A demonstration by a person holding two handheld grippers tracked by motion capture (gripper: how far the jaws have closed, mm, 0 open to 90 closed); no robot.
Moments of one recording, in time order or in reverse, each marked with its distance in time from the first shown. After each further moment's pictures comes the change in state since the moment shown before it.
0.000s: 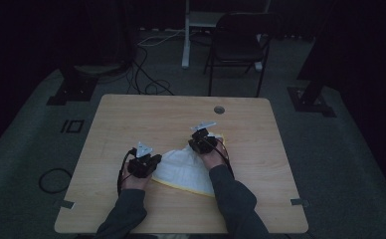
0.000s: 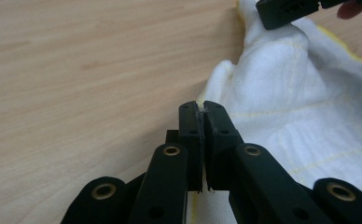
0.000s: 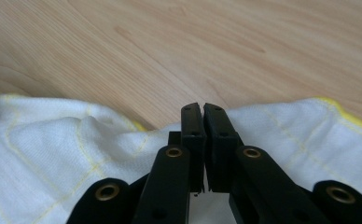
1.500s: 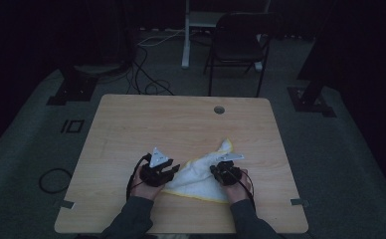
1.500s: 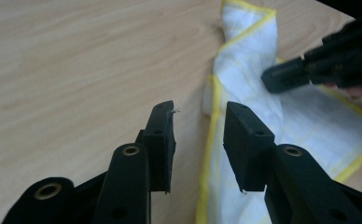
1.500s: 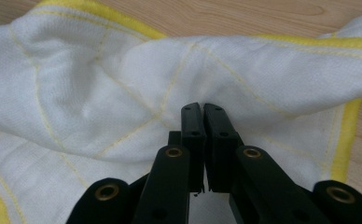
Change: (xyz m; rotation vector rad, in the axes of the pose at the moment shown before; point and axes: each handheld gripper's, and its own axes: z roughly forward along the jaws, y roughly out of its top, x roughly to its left) left arm -0.056 0.015 -0.014 -0.026 -0.114 0.126; right arm -0.004 -0.111 -0.056 -0.025 -0.046 0.088
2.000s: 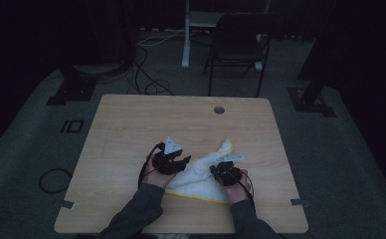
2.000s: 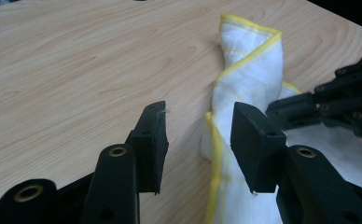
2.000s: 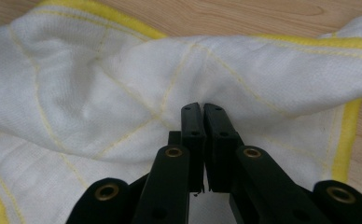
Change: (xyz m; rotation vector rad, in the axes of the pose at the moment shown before) left arm -0.007 0.034 0.038 0.035 -0.011 0.013; right arm 0.000 -0.002 0.000 -0.009 -0.001 -0.001
